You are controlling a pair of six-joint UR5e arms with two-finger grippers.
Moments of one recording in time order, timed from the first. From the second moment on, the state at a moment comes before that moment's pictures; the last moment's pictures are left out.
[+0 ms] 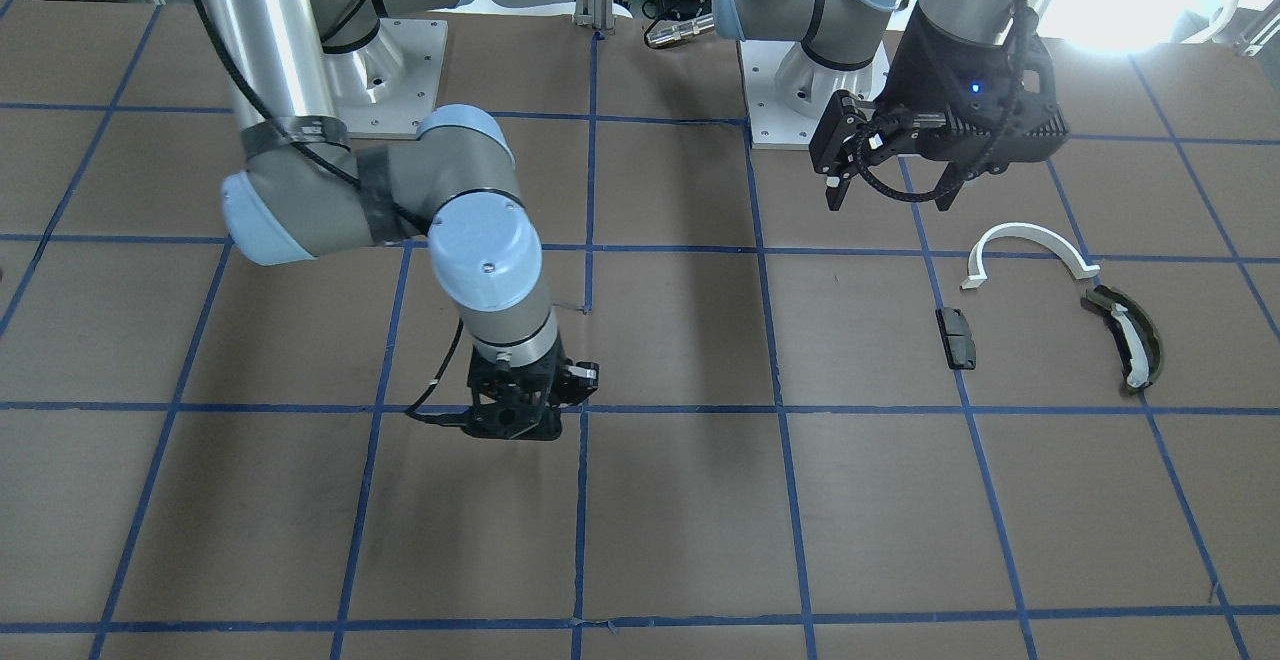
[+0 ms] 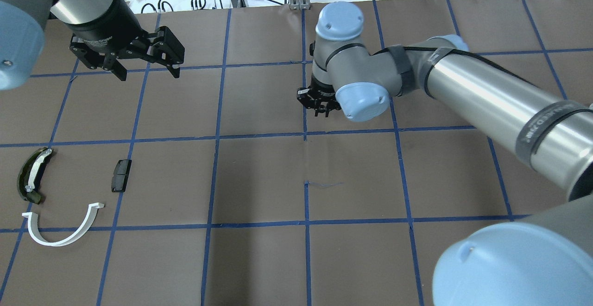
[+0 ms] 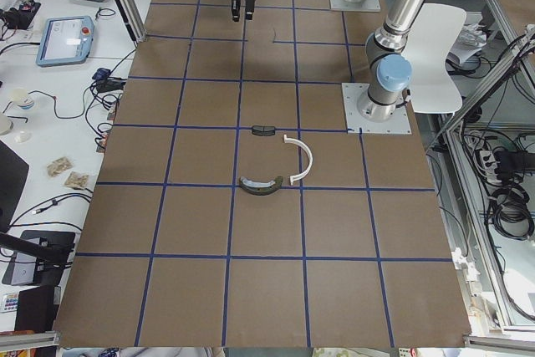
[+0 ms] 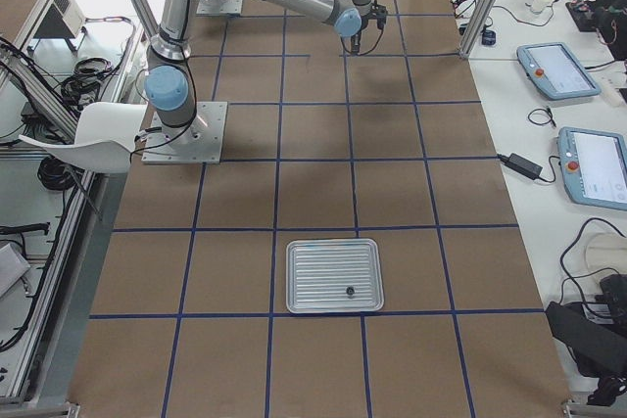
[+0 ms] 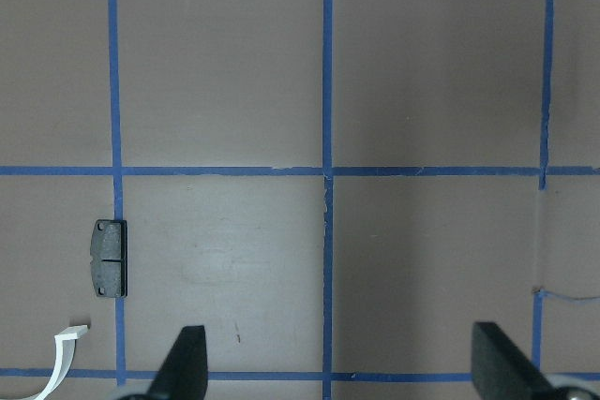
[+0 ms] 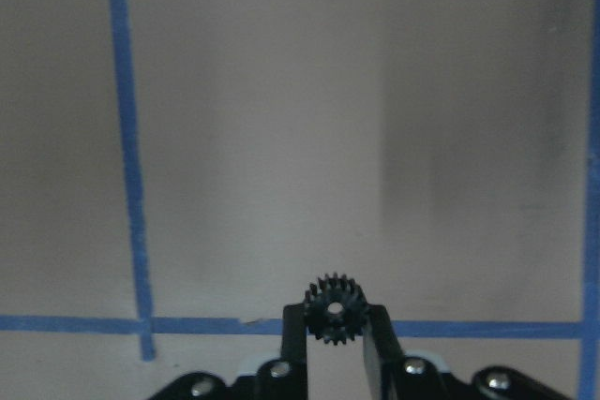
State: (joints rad) left arm -1.56 -1.55 -1.57 -1.51 1.59 0.00; right arm 1.89 -1.06 1.63 -2.19 -1.50 0.39
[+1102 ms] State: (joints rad) left arm -1.56 -1.55 -1.57 -1.51 1.58 -0.01; right arm 1.53 -1.16 1.60 -2.10 -1.63 -0.12
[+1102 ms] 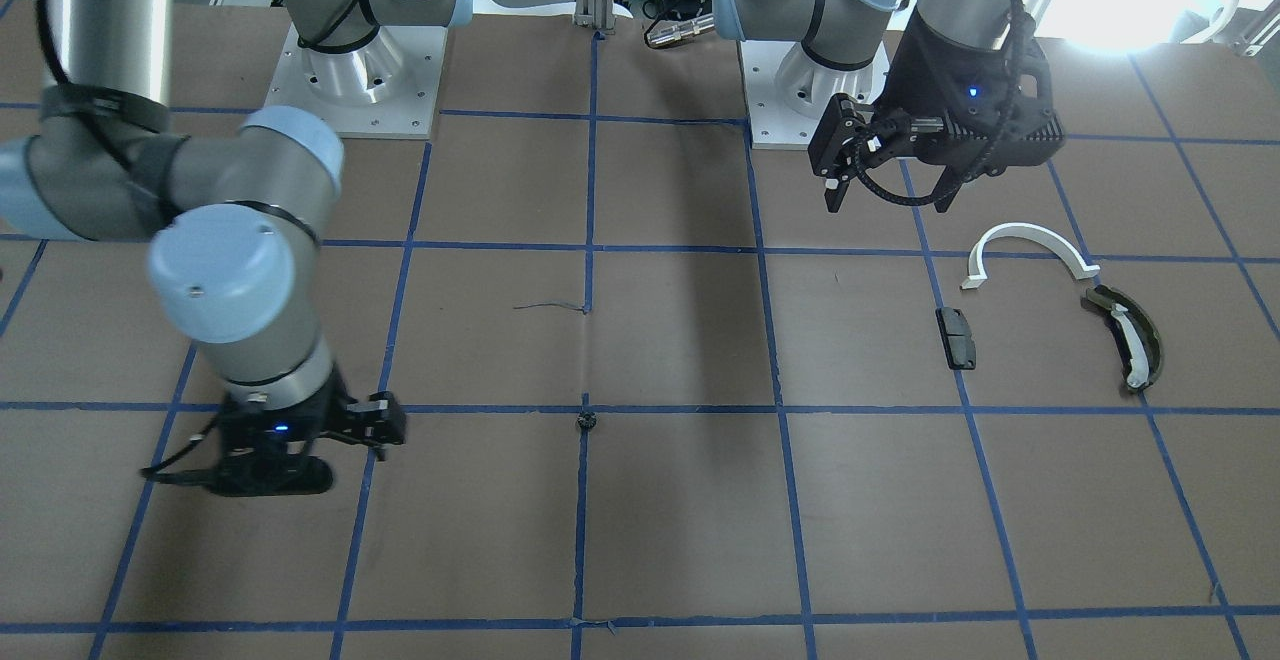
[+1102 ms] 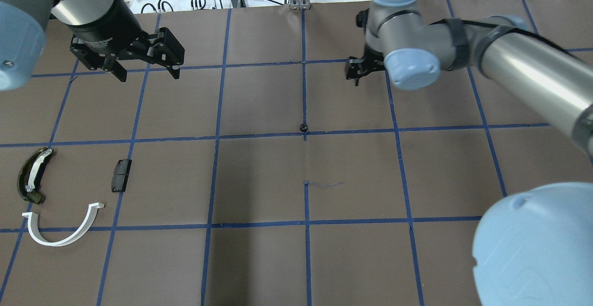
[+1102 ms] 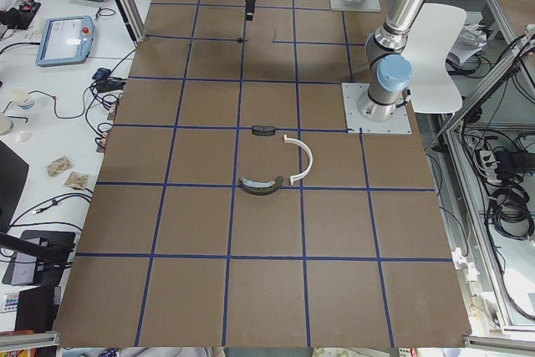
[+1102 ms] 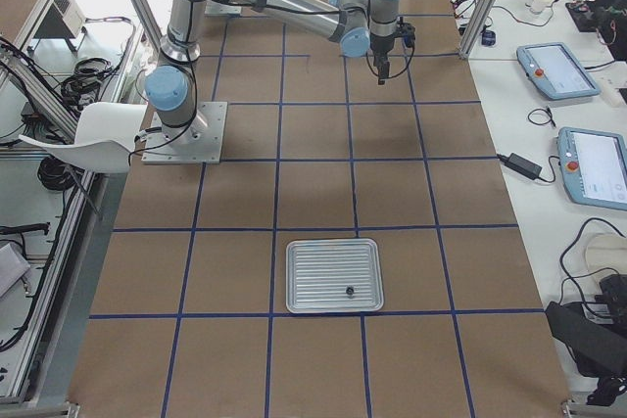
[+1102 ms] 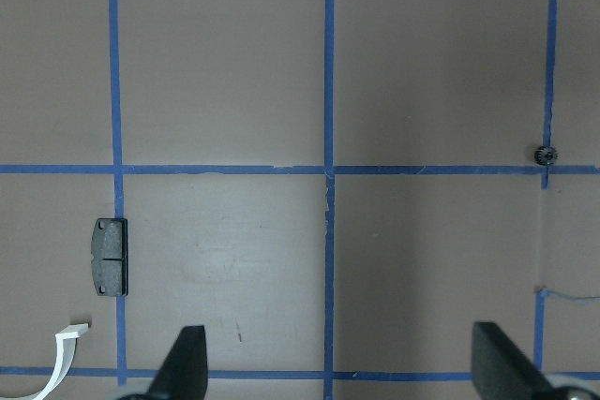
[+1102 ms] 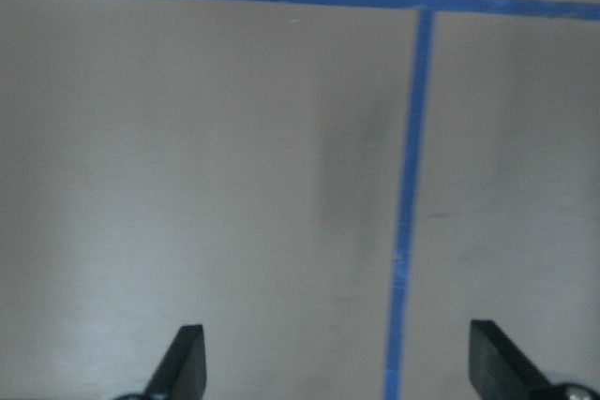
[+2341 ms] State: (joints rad) left arm -1.91 -2.07 -1.53 -1.01 1.53 -0.40; right arm 0.65 -0.96 1.50 -2.20 -1.53 -1.30
